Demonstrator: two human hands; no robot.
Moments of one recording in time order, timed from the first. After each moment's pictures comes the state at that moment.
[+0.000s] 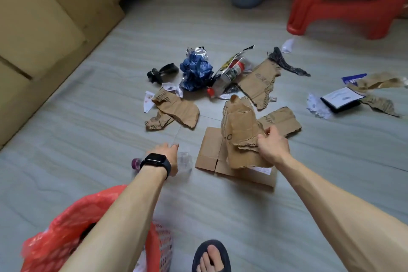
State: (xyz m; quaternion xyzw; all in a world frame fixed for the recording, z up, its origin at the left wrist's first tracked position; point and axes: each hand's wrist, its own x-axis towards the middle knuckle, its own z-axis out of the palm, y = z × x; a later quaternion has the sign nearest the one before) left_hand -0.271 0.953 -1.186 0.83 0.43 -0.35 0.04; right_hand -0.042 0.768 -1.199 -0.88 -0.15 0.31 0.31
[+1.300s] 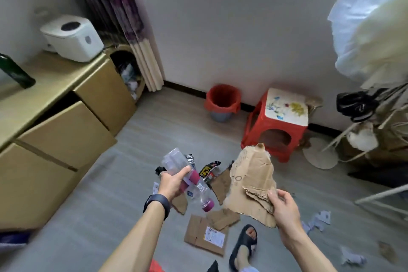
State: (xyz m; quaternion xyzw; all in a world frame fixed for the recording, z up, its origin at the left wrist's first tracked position) left_hand -0.112 1.029 -0.518 0.47 0.62 0.07 0.63; right_hand 0.066 0.774 -0.507 -0.79 0.08 0.32 0.52
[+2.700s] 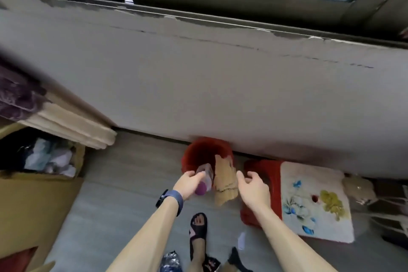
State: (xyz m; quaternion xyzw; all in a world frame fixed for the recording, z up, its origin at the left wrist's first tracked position) left_hand 0.510 1.507 -0.638 0.59 0.52 -0.20 0.59; right_hand 0.622 1.335 -0.630 -0.91 -0.01 0.34 0.25
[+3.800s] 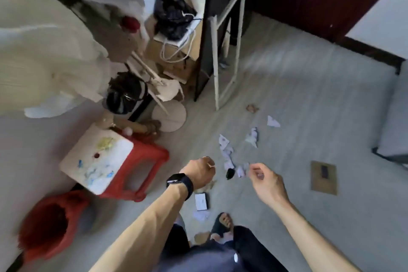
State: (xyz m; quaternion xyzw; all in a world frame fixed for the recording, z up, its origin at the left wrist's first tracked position) left_hand 0.487 0.739 -0.559 0.87 -0.17 -0.45 0.15; right_hand 0.338 0.569 -0.560 -0.80 0.42 0.13 0.42
